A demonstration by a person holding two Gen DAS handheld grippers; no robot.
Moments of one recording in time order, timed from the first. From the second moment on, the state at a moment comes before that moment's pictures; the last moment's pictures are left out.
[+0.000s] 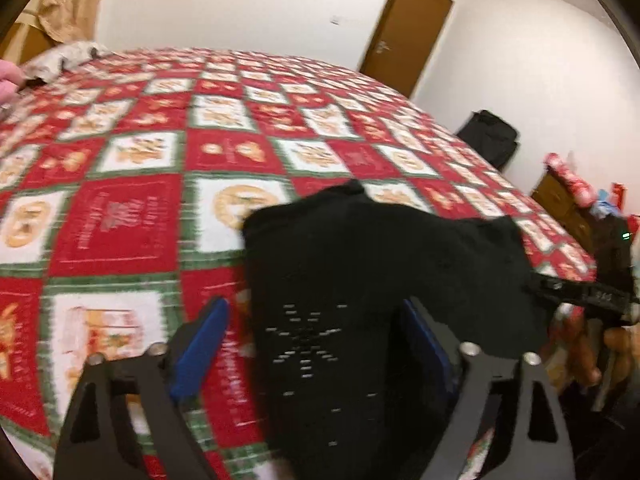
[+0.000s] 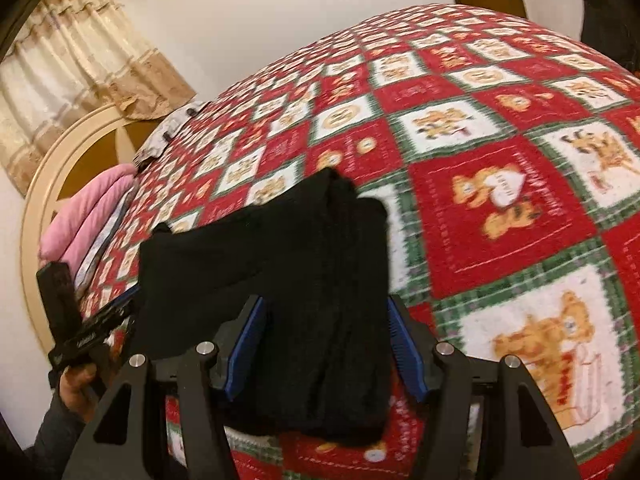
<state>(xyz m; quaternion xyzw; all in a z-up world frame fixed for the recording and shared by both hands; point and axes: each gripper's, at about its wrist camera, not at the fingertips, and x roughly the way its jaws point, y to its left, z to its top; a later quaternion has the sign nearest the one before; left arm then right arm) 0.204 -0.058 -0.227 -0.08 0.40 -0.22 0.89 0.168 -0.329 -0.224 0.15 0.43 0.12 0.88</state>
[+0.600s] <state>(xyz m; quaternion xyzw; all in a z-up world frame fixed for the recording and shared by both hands) 0.200 -0.018 -0.184 -0.13 0.36 -0.25 0.89 0.176 -0.296 -0.187 0.14 0.40 0.18 0.89</state>
